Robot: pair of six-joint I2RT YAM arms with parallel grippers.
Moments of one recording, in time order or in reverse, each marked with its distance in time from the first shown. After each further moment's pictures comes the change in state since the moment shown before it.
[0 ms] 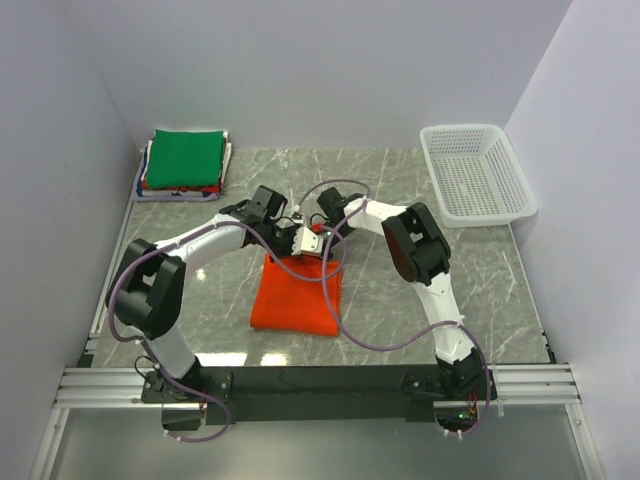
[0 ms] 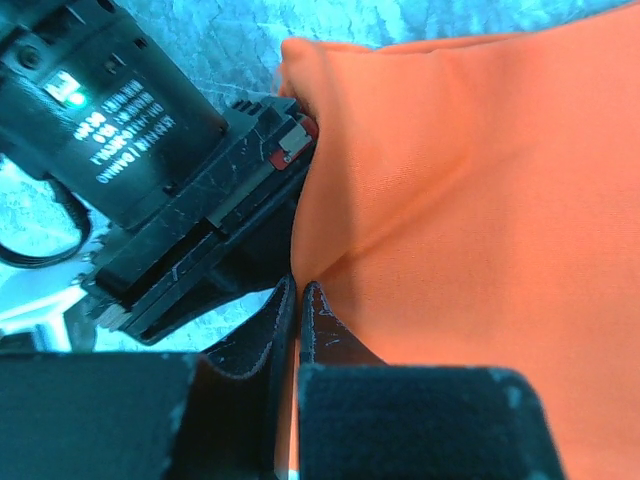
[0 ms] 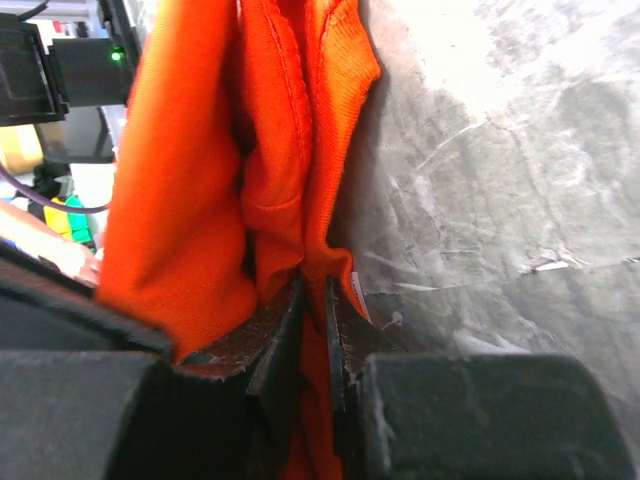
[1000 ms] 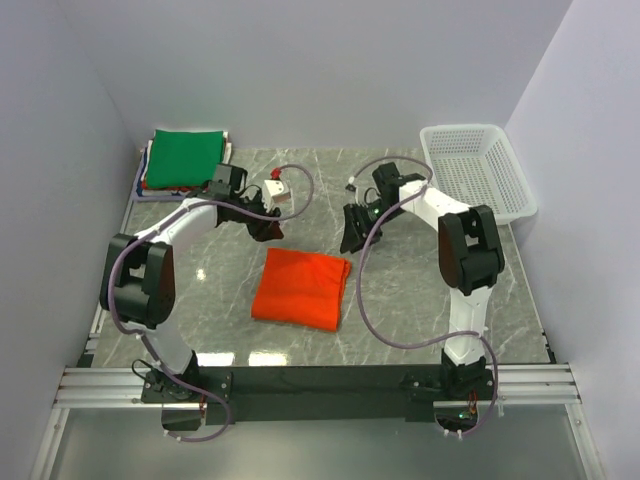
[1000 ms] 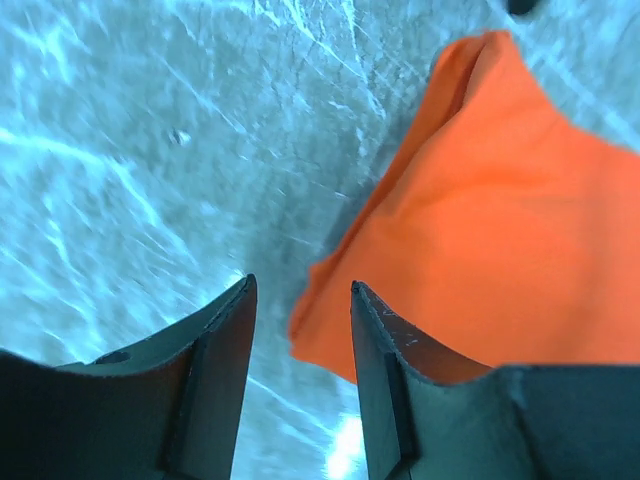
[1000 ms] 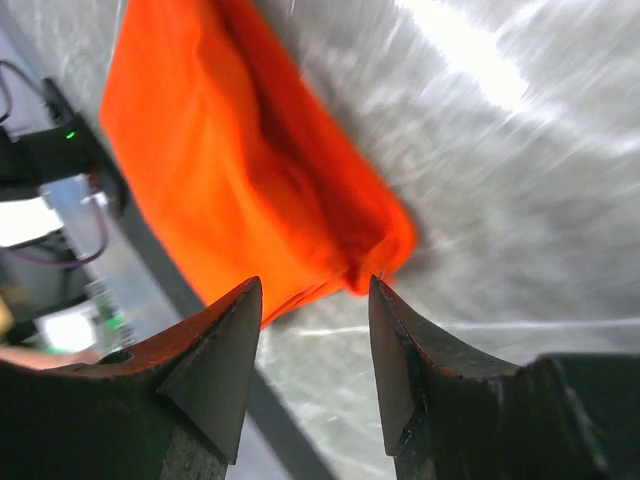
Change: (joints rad) left arm 0.244 0.049 0.081 0.085 0.114 -0.433; right arm -0.252 -0.307 -0.141 -0.101 0.264 0.047
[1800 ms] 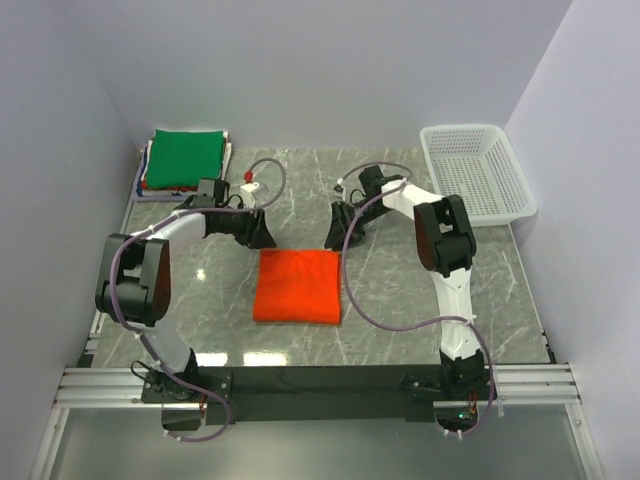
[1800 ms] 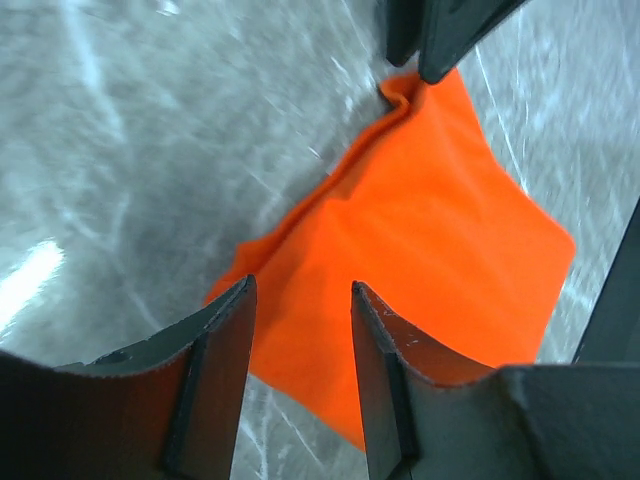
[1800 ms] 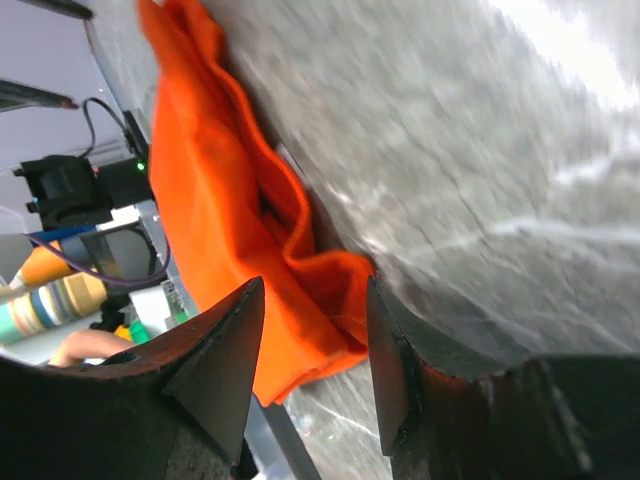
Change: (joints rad) left arm 0.115 -0.008 -0.168 0.130 0.097 -0.441; right arm 0.024 0.253 0.152 0.055 -0.185 0.113
